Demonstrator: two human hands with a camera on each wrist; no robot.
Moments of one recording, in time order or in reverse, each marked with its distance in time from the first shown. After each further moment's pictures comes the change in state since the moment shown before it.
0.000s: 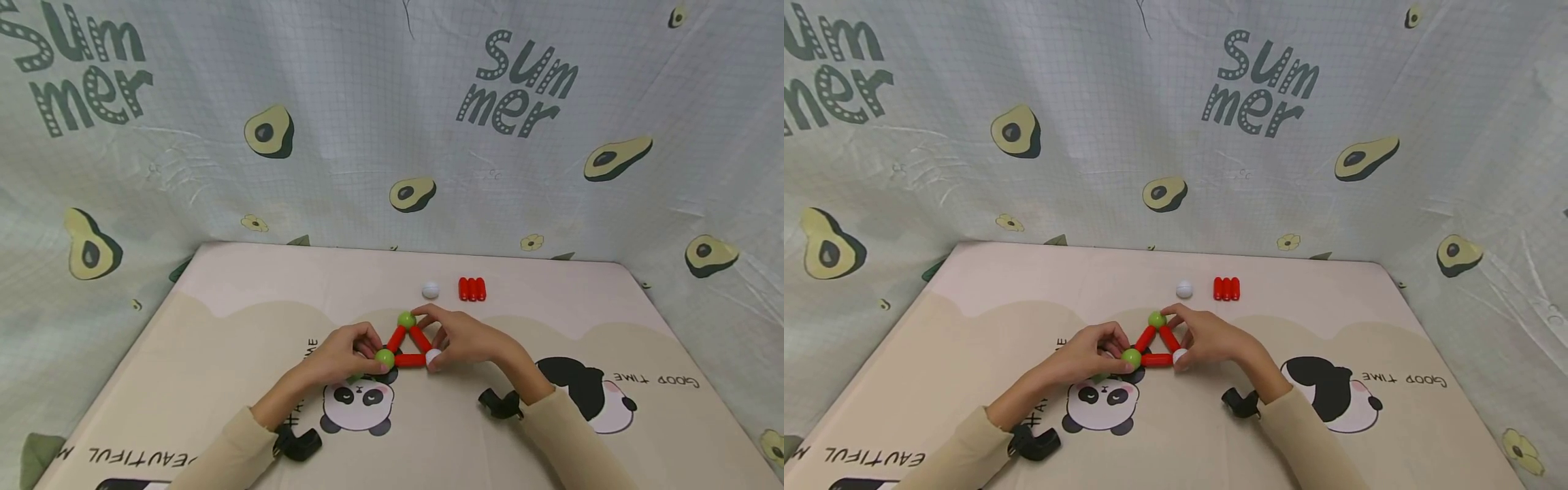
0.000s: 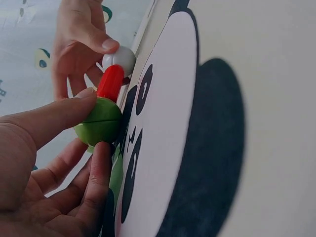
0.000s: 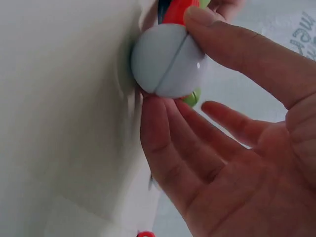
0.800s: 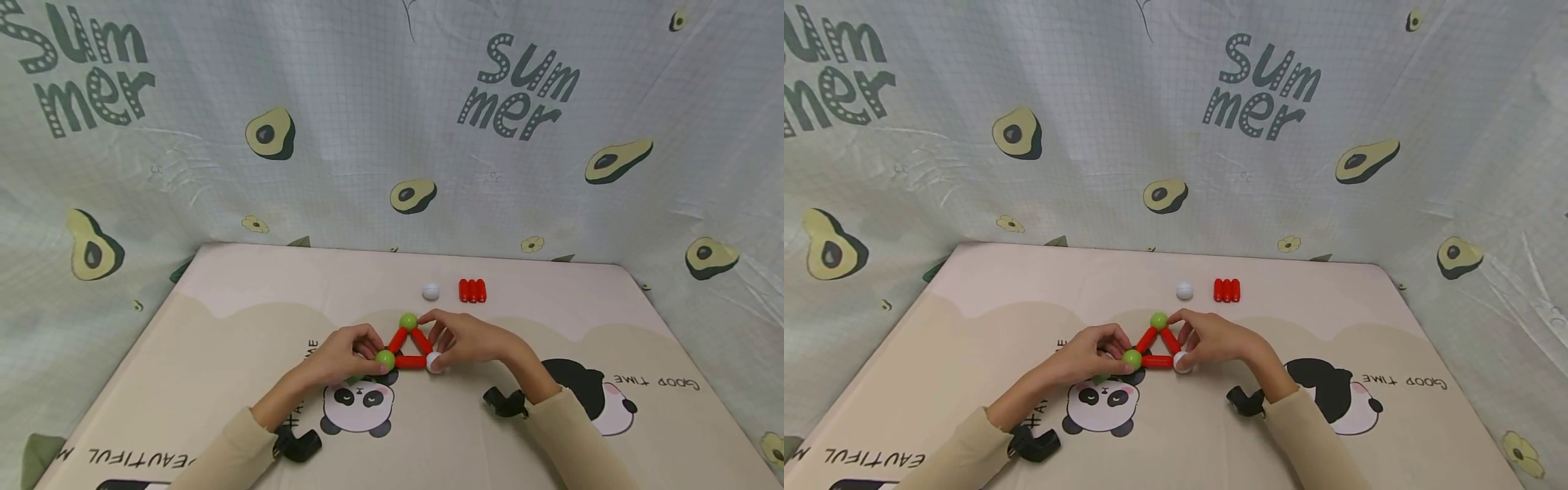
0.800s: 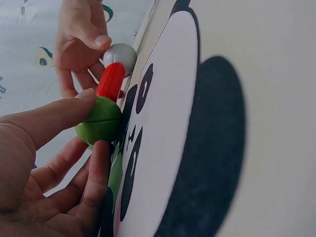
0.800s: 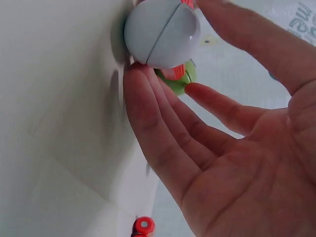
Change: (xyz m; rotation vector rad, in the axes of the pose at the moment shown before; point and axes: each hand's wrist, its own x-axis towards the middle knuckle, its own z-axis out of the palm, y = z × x) left_hand -0.001 0.000 -0.003 -0.001 -0.015 0.024; right_hand -0.003 0.004 -0.008 -0.005 -0.044 0.012
